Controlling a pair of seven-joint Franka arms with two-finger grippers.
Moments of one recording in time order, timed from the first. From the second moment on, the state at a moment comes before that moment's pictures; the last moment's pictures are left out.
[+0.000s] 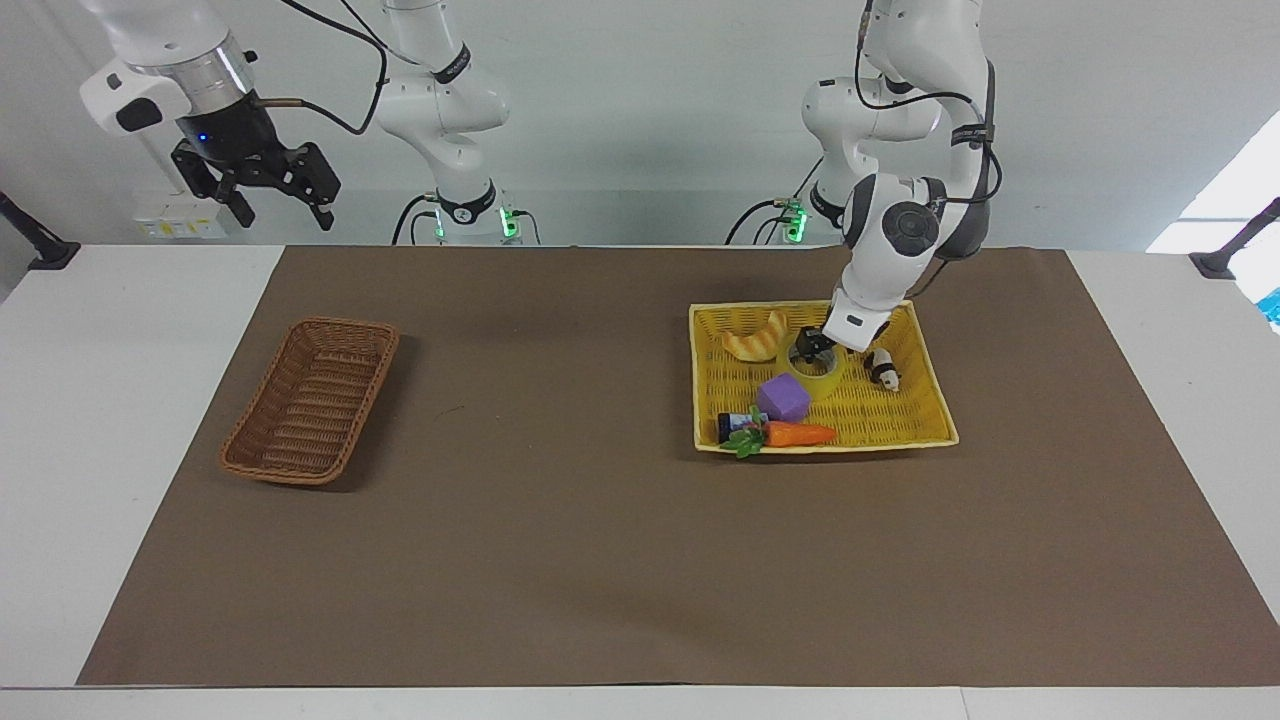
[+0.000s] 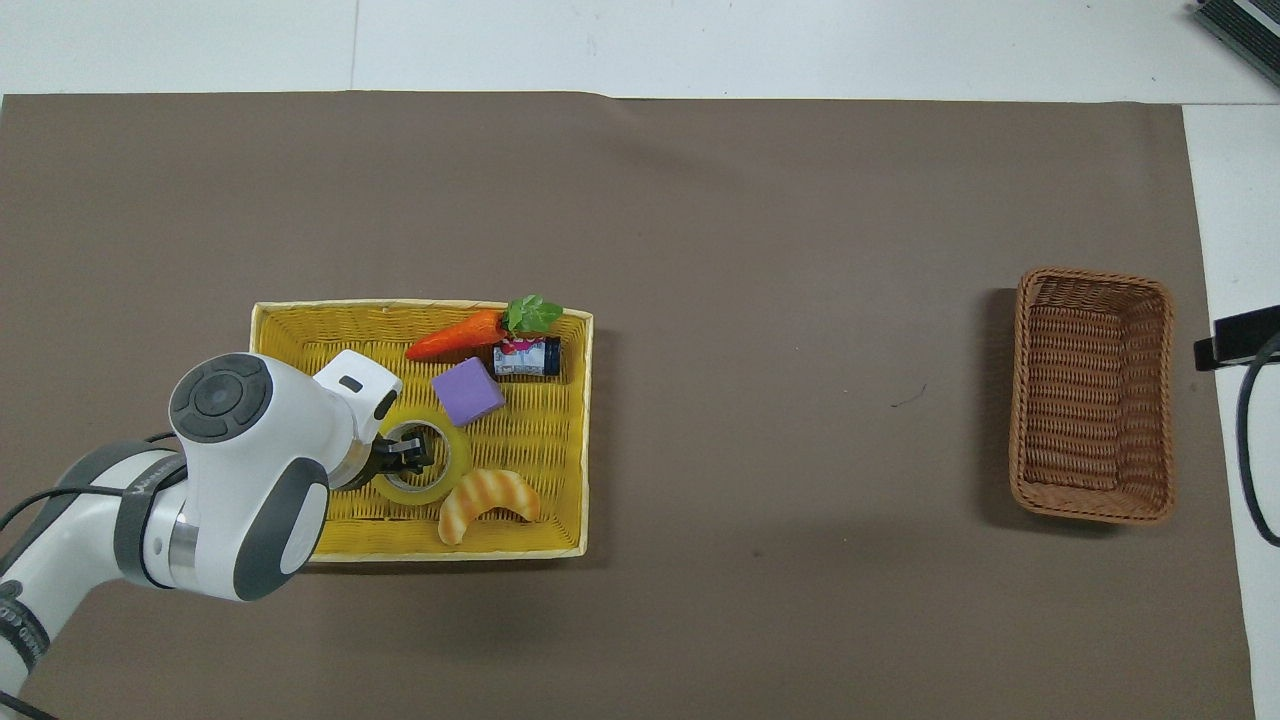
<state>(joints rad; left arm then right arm) -0.15 0.00 -0.16 -2.35 -0.06 2.20 -0.45 0.13 -0.03 -0.21 -1.47 -0.01 1.41 -0.01</state>
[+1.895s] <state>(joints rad) -0.04 0.01 -0.15 -1.87 -0.25 1.63 -0.08 0.41 -0.12 -0.18 -1.80 0.71 1.76 0.44</state>
